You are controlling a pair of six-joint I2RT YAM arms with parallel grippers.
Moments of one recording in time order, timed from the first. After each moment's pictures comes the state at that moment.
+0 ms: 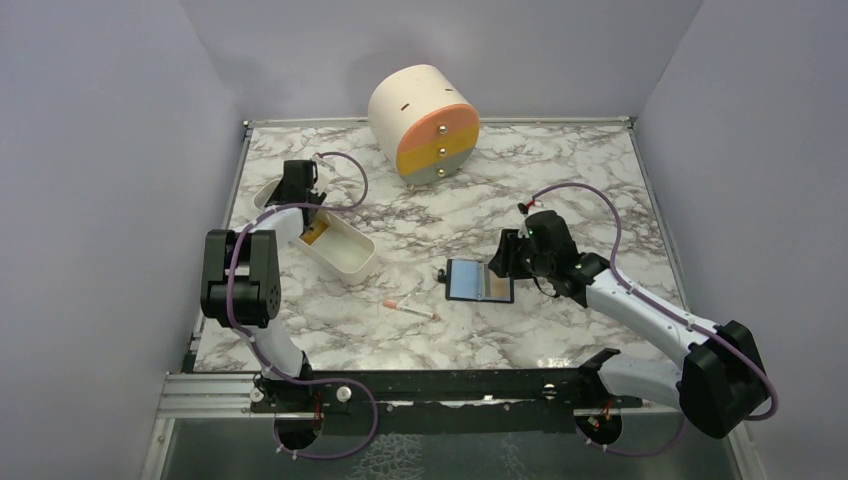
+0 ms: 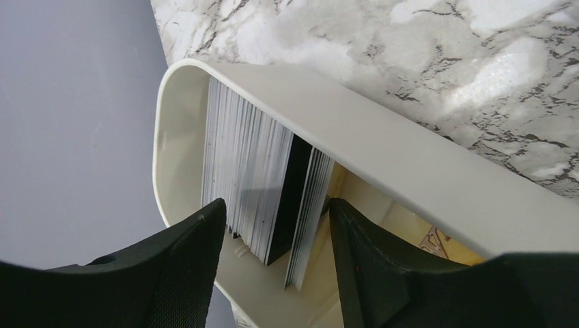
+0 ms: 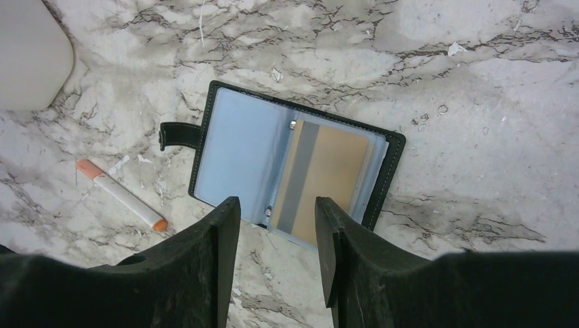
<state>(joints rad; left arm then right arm) -0.02 1.73 1.00 -0.04 -0.37 0.59 0.55 1.15 0.66 -0.24 -0.01 0.46</state>
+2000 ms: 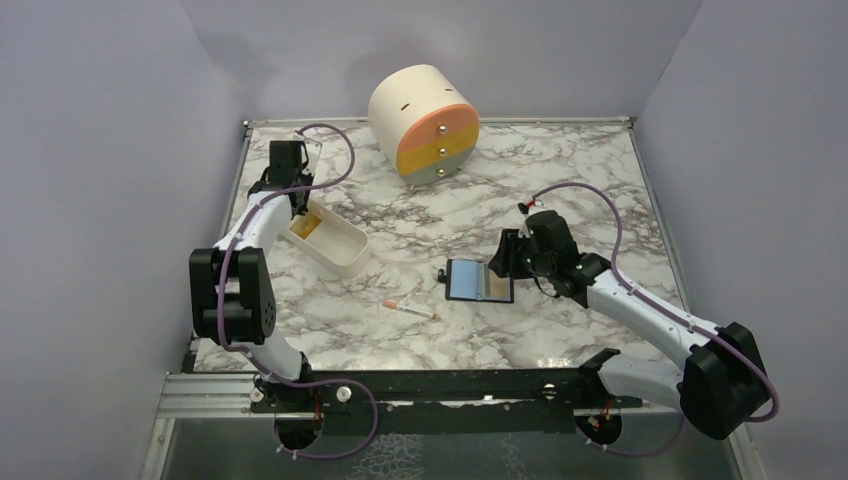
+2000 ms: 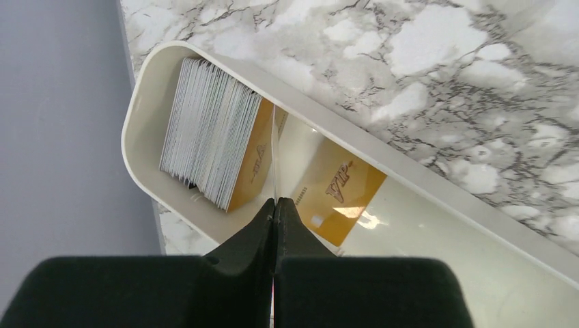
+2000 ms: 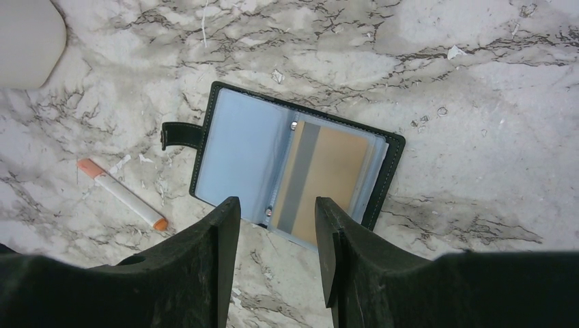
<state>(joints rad) 0.01 1.66 1.16 -0.34 -0.21 0.32 0.55 1.15 0.66 -0.24 -0.01 0.45</state>
